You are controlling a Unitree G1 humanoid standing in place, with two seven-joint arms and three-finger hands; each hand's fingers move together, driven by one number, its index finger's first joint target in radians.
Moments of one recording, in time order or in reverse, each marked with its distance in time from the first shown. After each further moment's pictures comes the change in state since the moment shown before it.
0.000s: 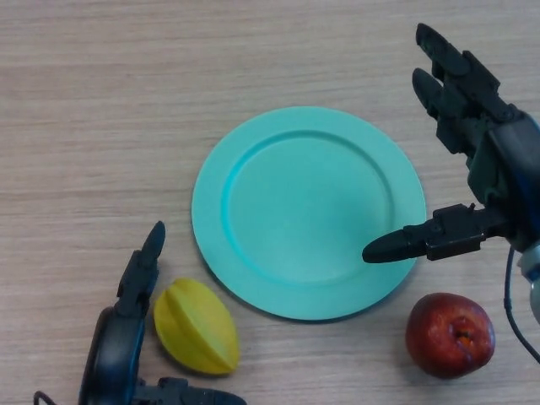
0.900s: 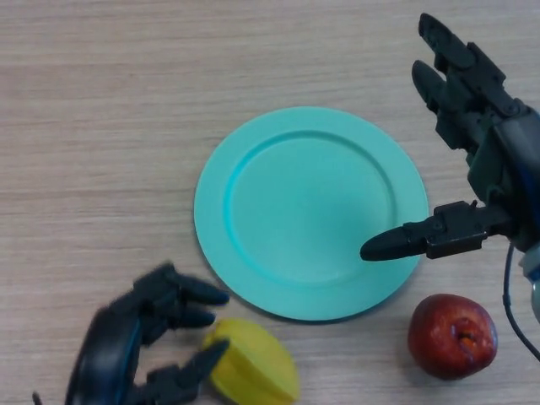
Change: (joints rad) left arm 0.084 0.044 0.000 -0.474 -0.161 0.406 -0.146; right arm 0.001 0.001 0.007 -0.049 0.030 0.050 -0.013
